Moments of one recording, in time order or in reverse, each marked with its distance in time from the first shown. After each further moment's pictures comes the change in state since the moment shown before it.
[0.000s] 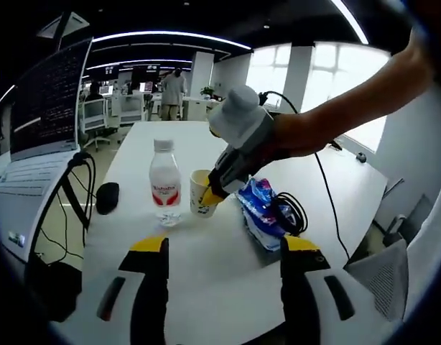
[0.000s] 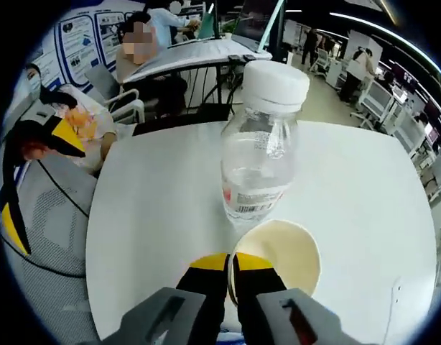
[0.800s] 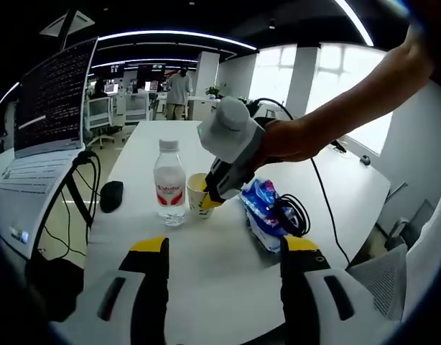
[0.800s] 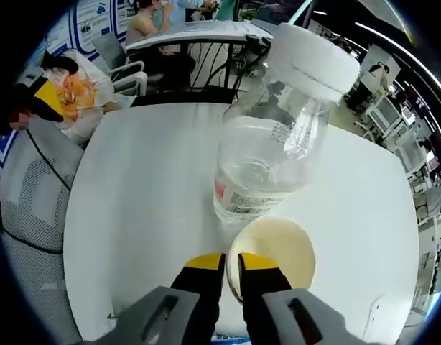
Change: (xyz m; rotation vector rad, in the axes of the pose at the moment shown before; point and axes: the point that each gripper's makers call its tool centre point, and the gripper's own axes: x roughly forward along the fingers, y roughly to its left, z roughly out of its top) left arm -0.003 0.003 0.002 -0.017 -0.002 0.024; right arm 0.010 -0.010 0.000 -0.132 0.071 -0.059
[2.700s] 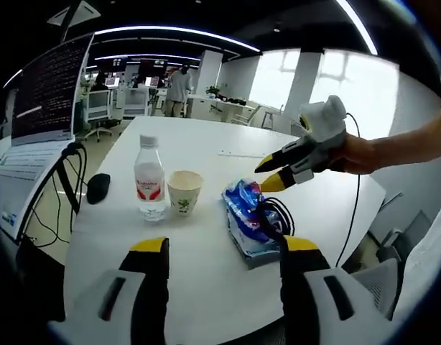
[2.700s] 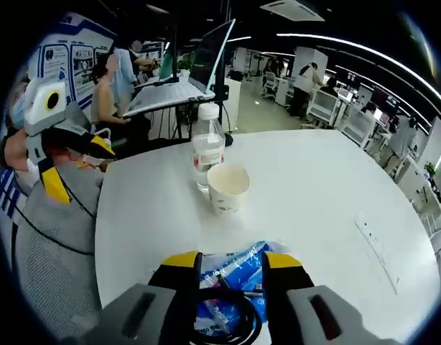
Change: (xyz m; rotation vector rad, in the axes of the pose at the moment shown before) left arm 0.011 -0.037 0.003 -0.055 0.002 -0.023; right arm -0.126 0.011 -0.108 0.393 -0.286 -0.169
